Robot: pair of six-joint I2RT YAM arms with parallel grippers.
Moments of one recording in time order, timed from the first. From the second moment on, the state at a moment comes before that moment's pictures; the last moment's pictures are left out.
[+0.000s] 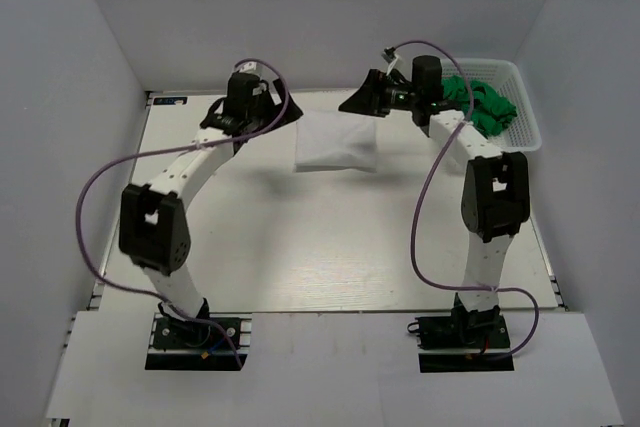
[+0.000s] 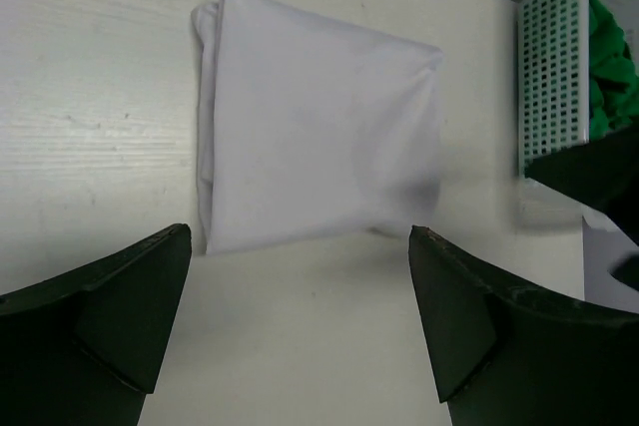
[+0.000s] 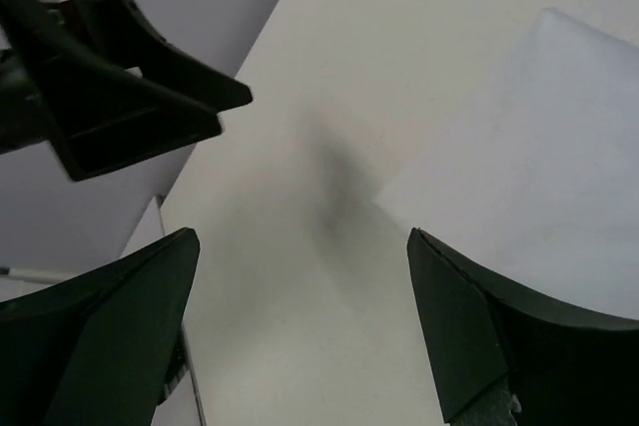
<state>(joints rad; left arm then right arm) -0.34 1.80 1.53 -0.25 0.07 -0.60 0.24 1.99 1.64 0.02 -0.92 0.50</state>
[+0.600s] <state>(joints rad) -0.31 1.61 1.20 -0.40 0.04 -0.60 0.29 2.37 1.56 0.27 -1.05 0.78</state>
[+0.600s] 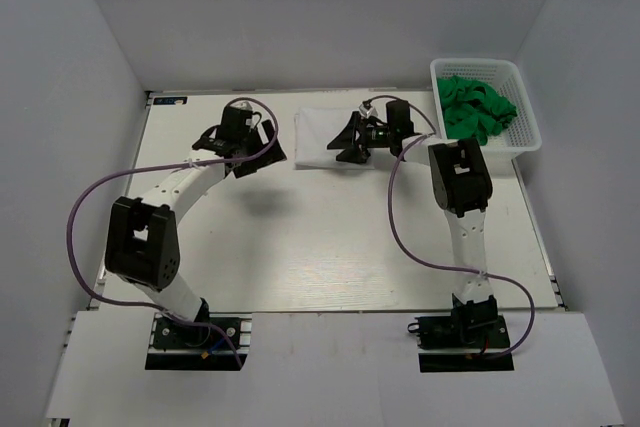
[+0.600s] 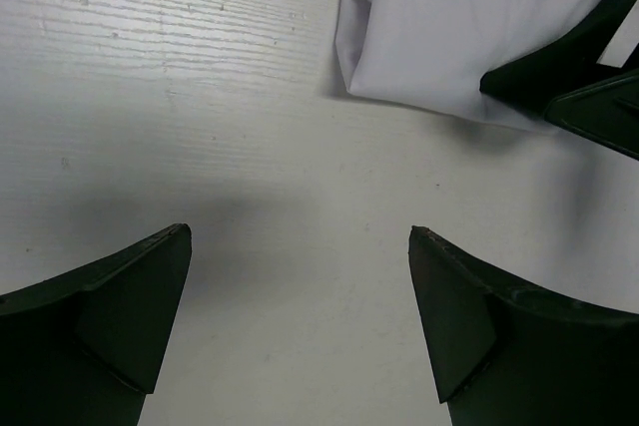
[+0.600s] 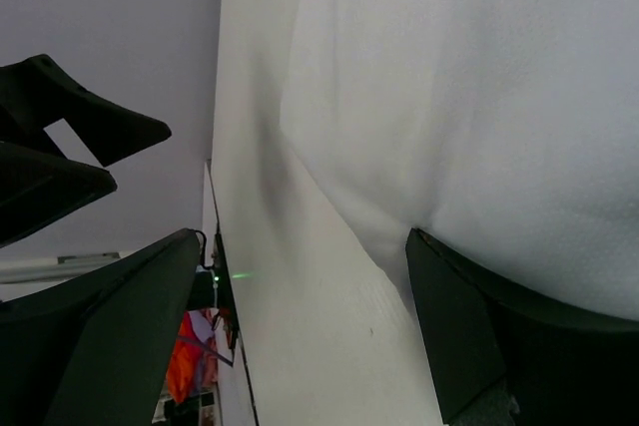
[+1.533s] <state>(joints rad) -0.35 2.47 2.13 -0.53 0.00 -0.41 0.16 1.58 1.29 -0.01 -0.92 0.51</state>
